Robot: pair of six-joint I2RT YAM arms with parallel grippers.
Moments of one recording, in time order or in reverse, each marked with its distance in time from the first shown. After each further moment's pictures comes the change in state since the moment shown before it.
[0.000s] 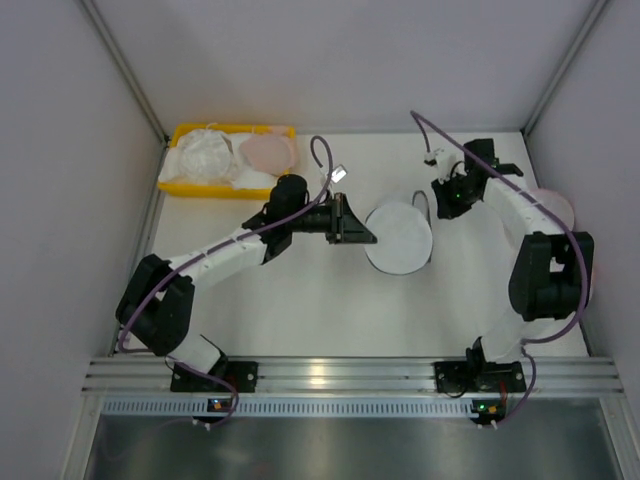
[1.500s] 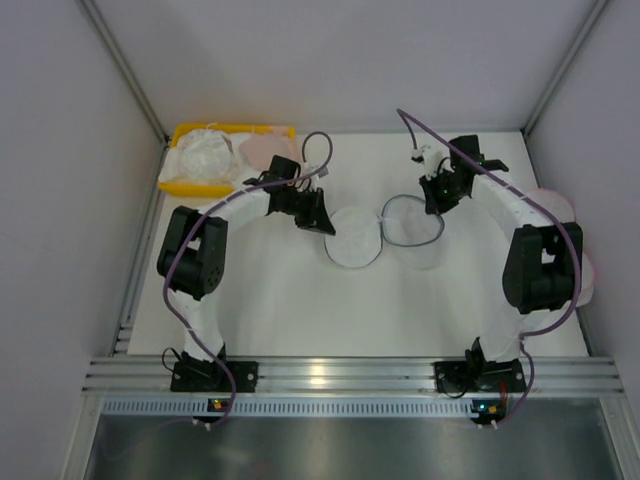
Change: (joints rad) left arm 0.261 0.366 0.314 -0.690 -0.006 0.668; right arm 0.069 0.078 0.082 0.001 -0.053 0.034
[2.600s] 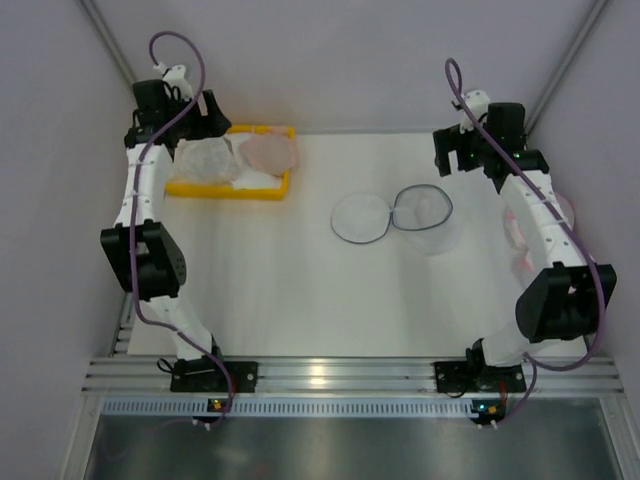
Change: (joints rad) left arm 0.513 -0.032 0.565 -0.071 -0.357 0.193; right arm -0.075 -0.169 0.117 0.179 0.138 0.186
